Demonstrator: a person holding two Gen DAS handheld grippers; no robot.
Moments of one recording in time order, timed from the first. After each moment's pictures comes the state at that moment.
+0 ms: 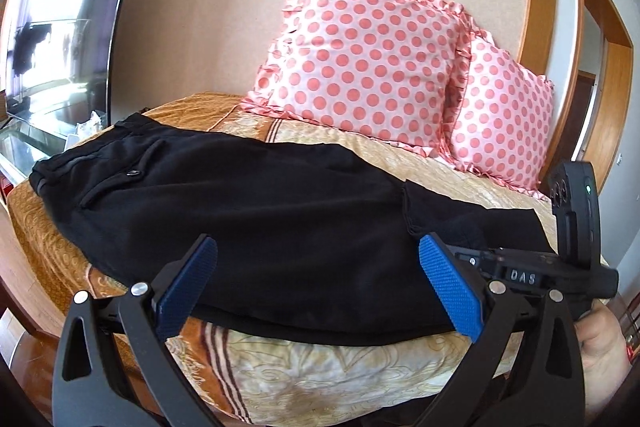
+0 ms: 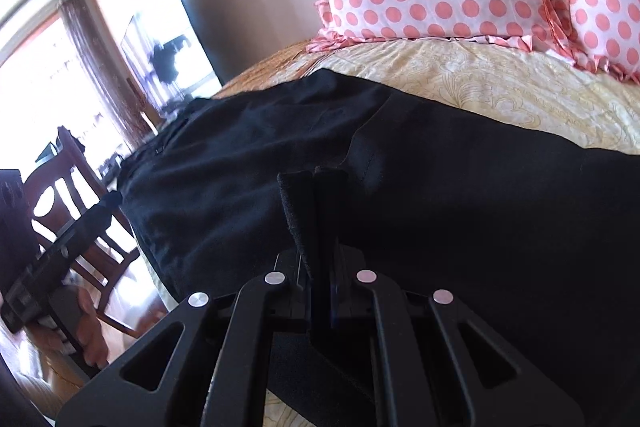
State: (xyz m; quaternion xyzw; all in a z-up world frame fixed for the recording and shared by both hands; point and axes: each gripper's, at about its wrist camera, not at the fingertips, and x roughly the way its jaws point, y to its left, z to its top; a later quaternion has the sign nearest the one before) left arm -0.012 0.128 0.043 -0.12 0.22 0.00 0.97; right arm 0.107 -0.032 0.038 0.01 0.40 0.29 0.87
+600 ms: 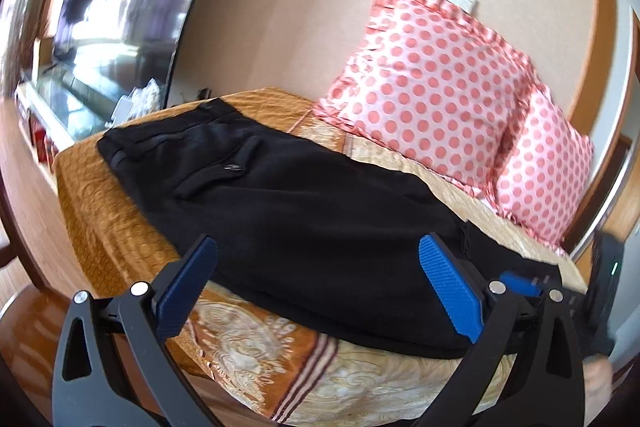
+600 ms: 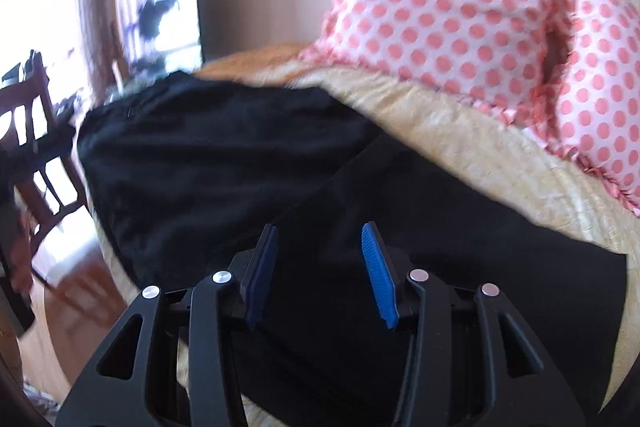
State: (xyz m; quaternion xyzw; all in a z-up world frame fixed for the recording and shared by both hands) left arm -0.032 0.210 0.043 -0.22 0.21 0.08 0.95; right arm 0.088 0.003 0.039 -0.15 0.35 0.25 0.89
